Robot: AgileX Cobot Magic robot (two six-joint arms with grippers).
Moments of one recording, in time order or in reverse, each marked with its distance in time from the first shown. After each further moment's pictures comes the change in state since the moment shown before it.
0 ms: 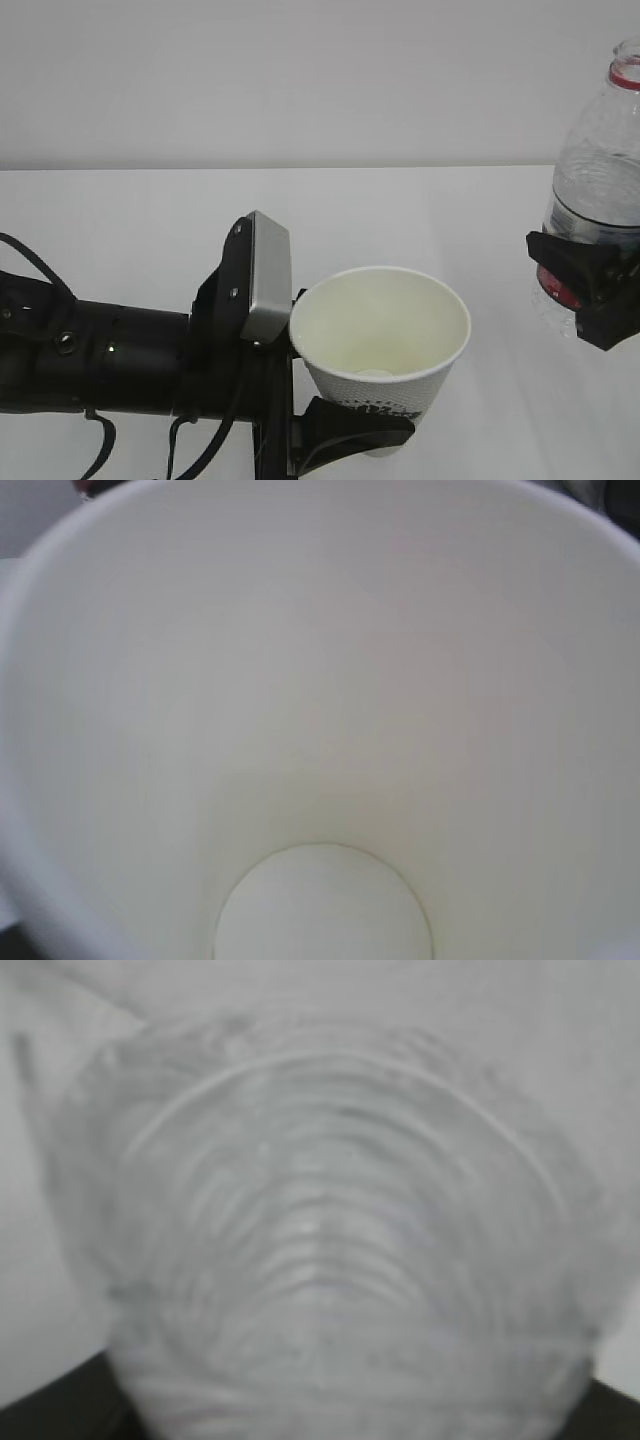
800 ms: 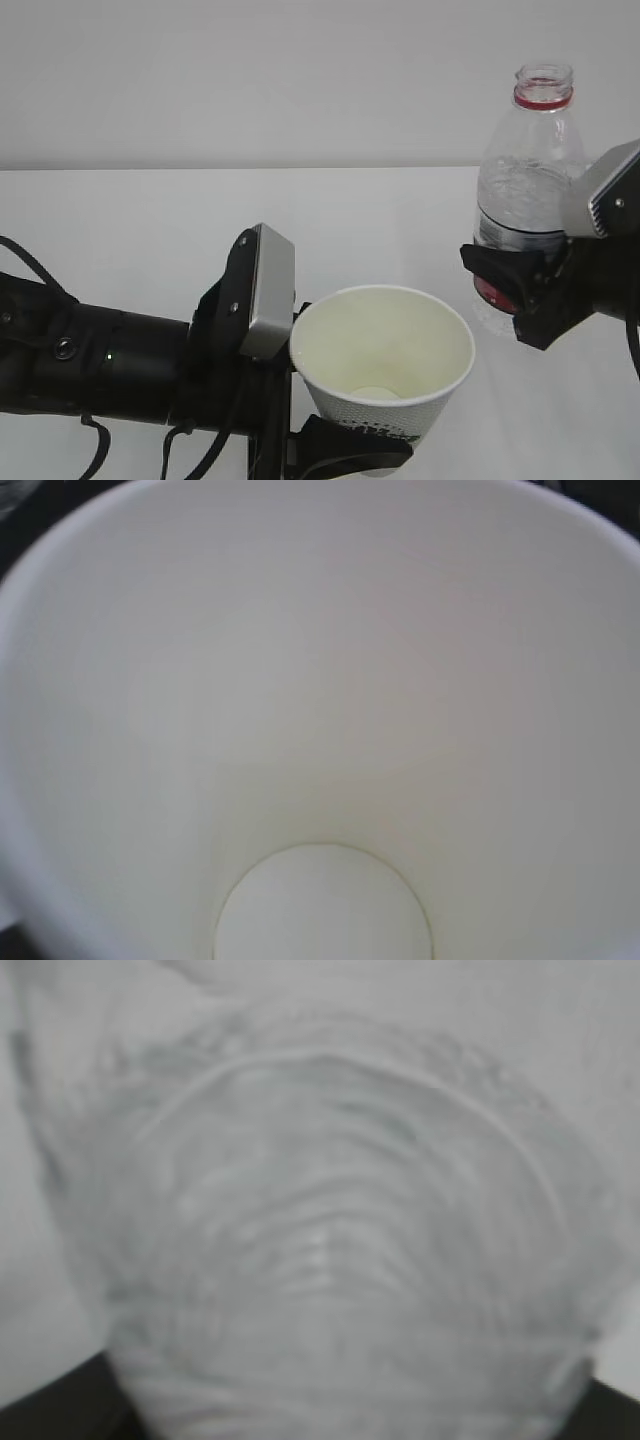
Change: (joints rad) left arm 0.000 0.000 0.000 0.063 0.000 -0.030; right arm 0.073 0.211 -0.088 -0.074 -0.105 0.002
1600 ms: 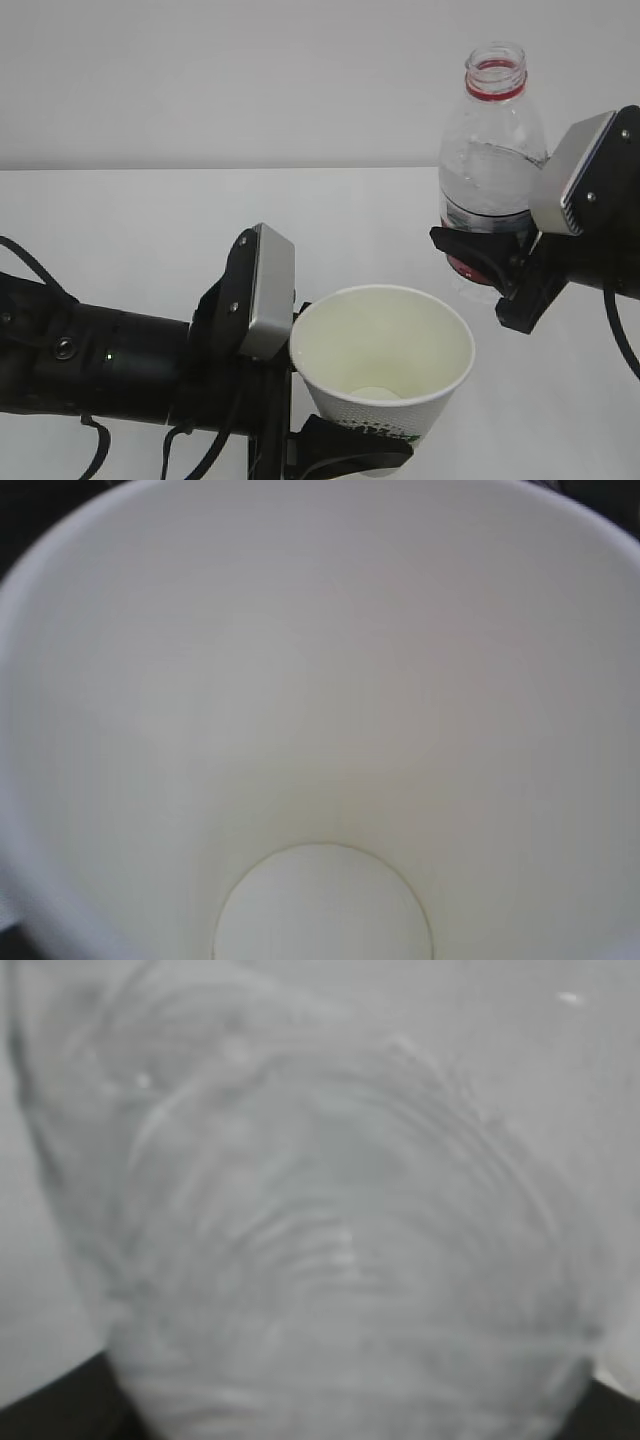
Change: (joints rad) left arm 0.000 0.000 0.000 0.000 0.002 0.000; right arm 0.001 0.046 -0.093 -0.164 -0.066 -0.053
